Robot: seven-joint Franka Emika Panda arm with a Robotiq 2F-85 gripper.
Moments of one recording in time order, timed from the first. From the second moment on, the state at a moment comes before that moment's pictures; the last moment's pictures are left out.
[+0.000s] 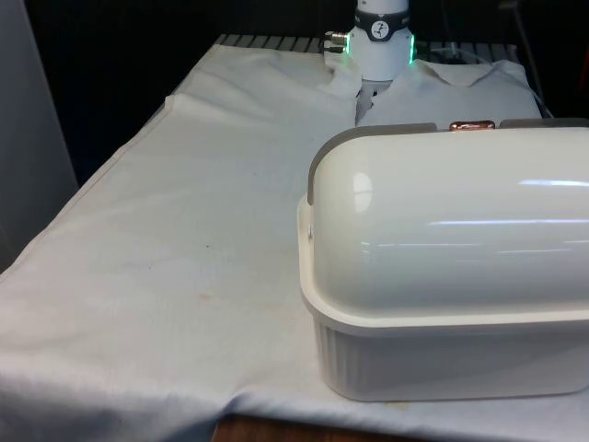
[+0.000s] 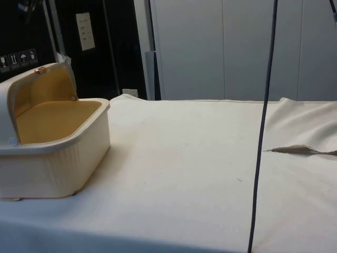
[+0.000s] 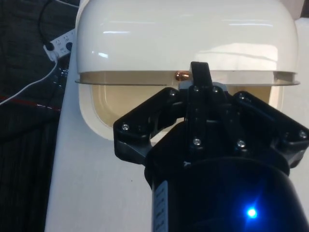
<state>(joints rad) 0.23 0.32 -0.09 -1.59 0.03 2.49 -0.01</state>
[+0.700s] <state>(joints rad) 0.24 0.20 -0.08 -1.73 0.03 2.52 -0.02</state>
